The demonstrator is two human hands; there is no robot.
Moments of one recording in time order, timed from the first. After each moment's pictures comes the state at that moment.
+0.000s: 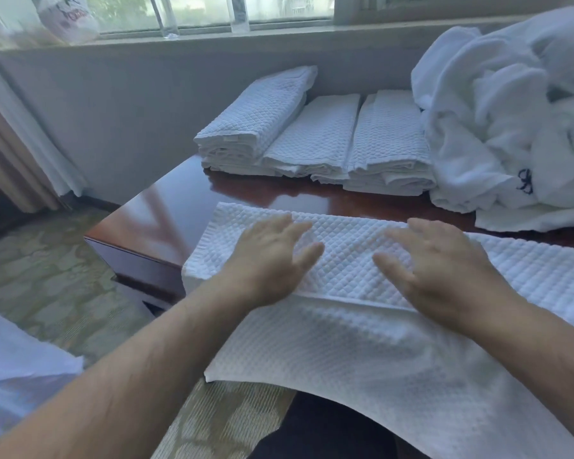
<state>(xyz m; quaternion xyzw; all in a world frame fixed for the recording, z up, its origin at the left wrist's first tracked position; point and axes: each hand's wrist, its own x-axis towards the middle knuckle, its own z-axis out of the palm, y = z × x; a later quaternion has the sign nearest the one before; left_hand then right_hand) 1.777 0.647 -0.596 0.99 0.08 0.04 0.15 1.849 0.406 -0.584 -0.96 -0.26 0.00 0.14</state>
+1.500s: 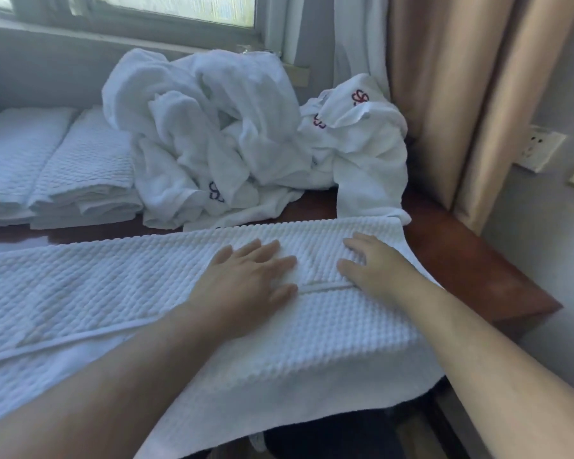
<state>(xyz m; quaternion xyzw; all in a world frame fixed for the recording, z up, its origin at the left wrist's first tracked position) 1.884 0.352 -0.602 0.96 -0.25 0.03 0.13 1.887 0.104 -0.582 -0.97 0.04 0.04 0.23</state>
